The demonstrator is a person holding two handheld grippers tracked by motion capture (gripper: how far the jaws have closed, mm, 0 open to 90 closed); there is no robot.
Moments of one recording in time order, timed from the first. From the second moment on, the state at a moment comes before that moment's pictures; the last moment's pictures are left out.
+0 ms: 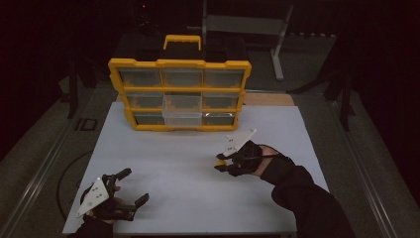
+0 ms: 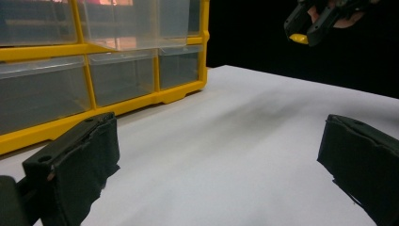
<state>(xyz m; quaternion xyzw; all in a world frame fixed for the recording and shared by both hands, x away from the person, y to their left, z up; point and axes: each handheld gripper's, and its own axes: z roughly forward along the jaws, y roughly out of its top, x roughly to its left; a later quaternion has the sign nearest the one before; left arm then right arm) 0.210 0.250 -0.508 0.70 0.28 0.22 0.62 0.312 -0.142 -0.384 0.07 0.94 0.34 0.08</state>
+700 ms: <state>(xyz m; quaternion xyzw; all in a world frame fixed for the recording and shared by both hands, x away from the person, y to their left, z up) 0.209 0.250 -0.508 0.70 0.28 0.22 0.62 0.327 -0.136 -0.349 0.06 0.94 0.32 0.10</state>
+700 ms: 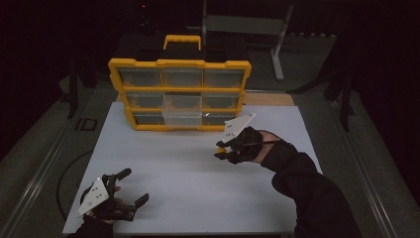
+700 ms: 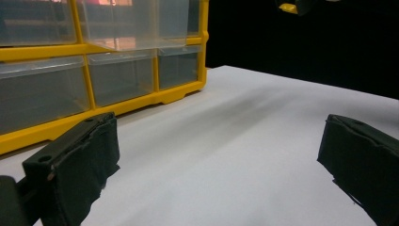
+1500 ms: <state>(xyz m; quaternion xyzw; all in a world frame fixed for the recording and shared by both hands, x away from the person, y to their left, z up) 0.209 0.250 -0.508 0.70 0.28 0.22 0.62 0.356 -0.122 -0.314 0.07 0.94 0.32 0.11</state>
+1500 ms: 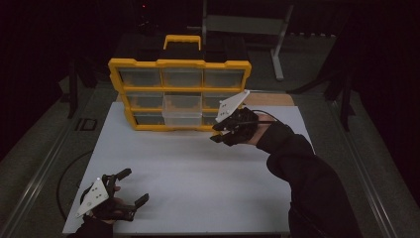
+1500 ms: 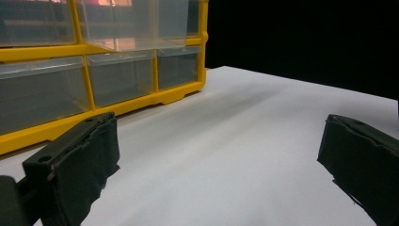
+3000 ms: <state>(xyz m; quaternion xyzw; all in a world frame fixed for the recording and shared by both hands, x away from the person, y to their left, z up) 0.210 0.250 -0.508 0.70 0.28 0.22 0.62 0.406 -0.072 -0.278 0.08 0.94 0.32 0.13</state>
